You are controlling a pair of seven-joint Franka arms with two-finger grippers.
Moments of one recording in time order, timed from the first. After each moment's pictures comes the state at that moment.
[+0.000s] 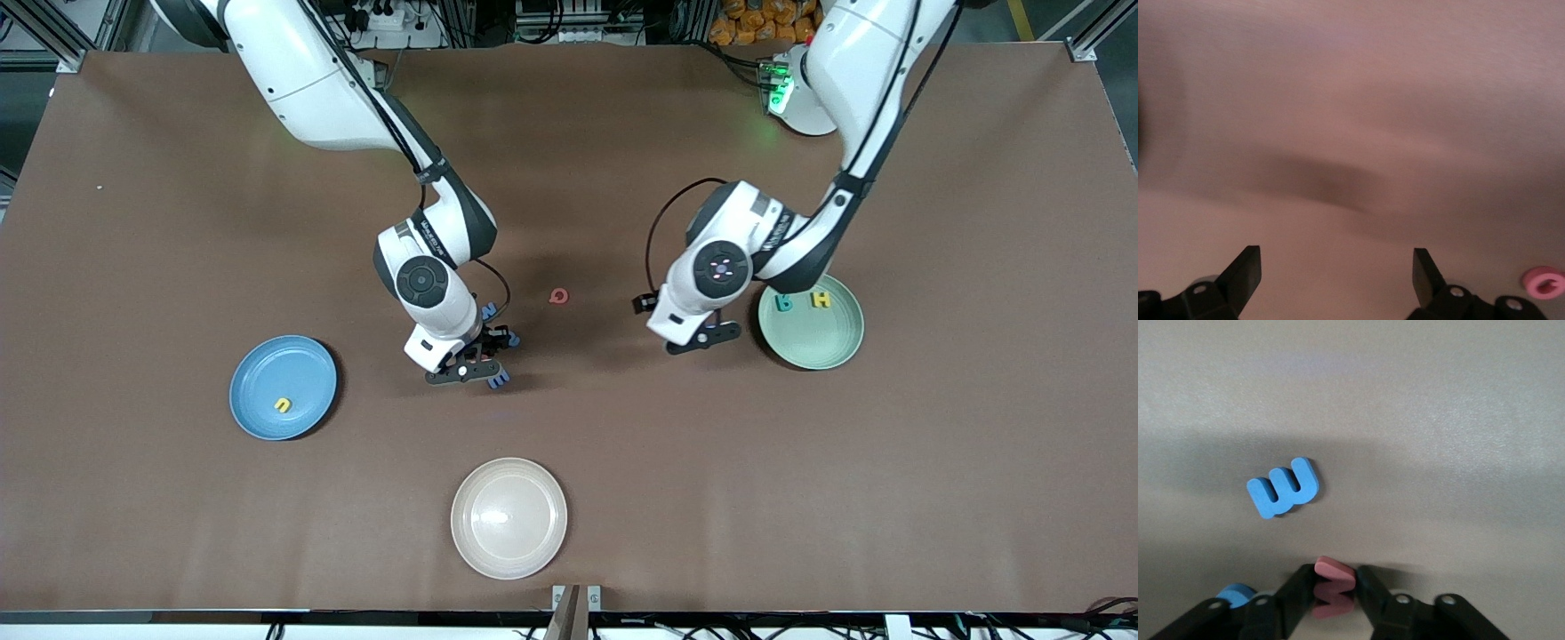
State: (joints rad) left arm -0.35 0.58 -0.29 -1.78 -0.02 2.15 -0.86; right arm 0.53 0.68 0.02 -1.79 0.05 2.48 0.37
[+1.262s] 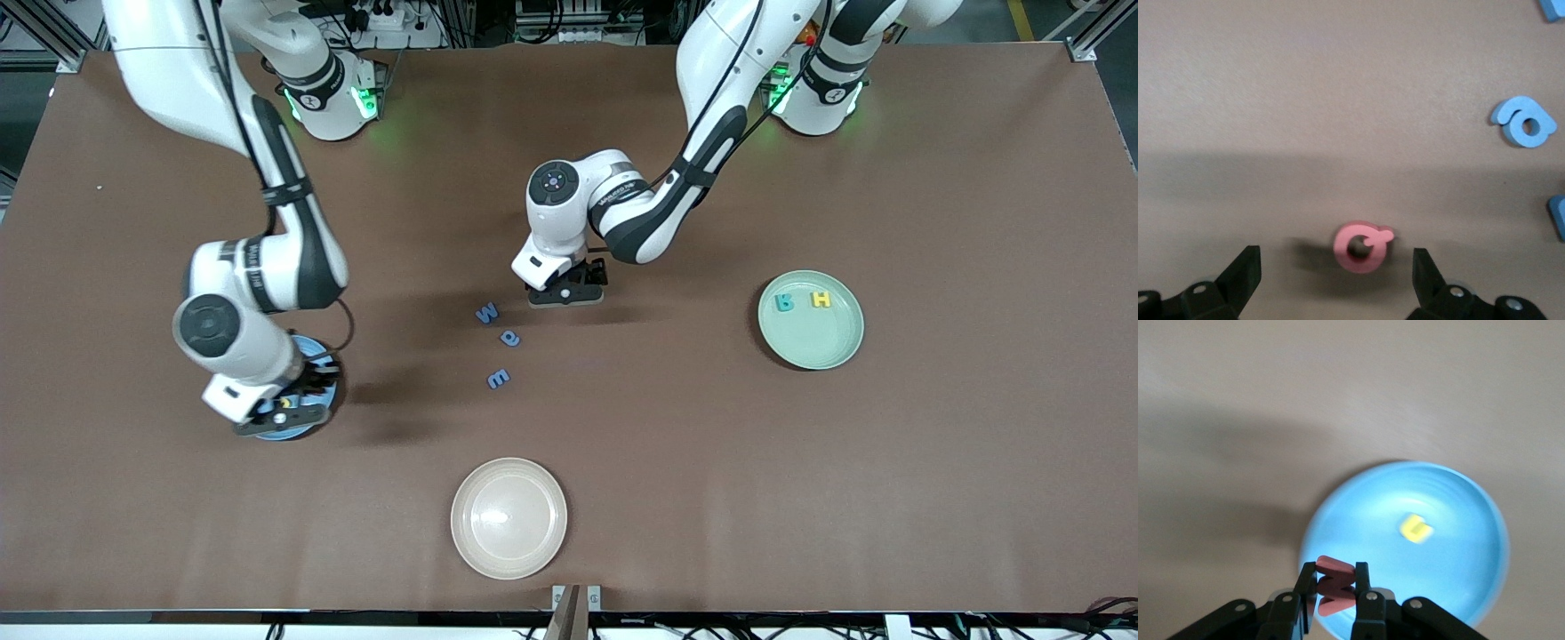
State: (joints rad) left arm -0.74 0.77 -0.21 -1.60 0.28 2.38 -1.17; right arm 0.41 0.53 -0.33 -1.75 0.03 2.19 -0.13
